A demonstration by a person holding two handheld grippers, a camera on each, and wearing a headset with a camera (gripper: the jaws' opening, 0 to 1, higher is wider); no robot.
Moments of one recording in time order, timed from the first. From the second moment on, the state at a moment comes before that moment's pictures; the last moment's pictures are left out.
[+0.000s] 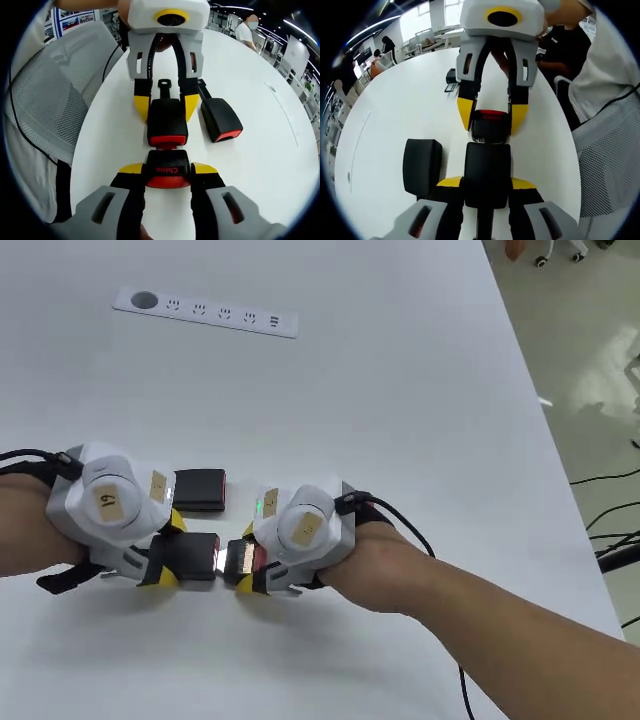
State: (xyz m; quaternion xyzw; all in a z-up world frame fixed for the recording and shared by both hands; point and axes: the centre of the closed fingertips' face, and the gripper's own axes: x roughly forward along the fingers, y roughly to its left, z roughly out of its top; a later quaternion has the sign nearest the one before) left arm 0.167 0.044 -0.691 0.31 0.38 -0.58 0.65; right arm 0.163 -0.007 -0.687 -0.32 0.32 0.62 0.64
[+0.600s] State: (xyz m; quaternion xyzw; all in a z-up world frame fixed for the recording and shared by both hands) left arm 0.172 0.038 -0.634 0.27 0.35 -0.57 0.69; right arm 0.172 -0.019 -0.644 -0.29 0.30 0.61 0.67
